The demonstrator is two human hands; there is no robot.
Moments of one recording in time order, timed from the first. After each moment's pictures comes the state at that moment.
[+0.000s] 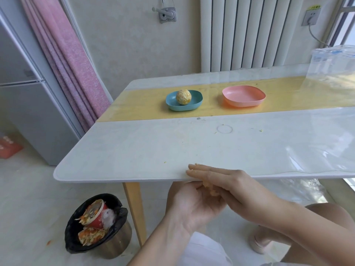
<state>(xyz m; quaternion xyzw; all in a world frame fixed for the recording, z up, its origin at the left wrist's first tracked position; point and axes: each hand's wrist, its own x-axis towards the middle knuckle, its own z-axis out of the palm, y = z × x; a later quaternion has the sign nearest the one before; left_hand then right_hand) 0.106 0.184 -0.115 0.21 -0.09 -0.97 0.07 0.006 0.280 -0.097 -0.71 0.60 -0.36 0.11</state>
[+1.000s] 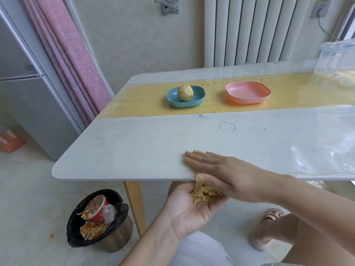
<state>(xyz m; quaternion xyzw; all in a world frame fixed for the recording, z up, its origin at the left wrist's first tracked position) 0.118 0.178 -0.113 0.24 -0.10 -0.96 0.05 -0.017 0.251 -0.082 -0.75 0.64 -0.14 0.11</state>
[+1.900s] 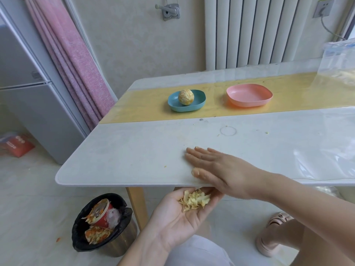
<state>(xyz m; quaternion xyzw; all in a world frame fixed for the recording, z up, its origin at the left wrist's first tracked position) 0.138 0.174 -0.097 0.26 -0.10 -0.96 0.06 -0.023 0.236 -0.081 -0.72 0.67 -0.11 0.11</state>
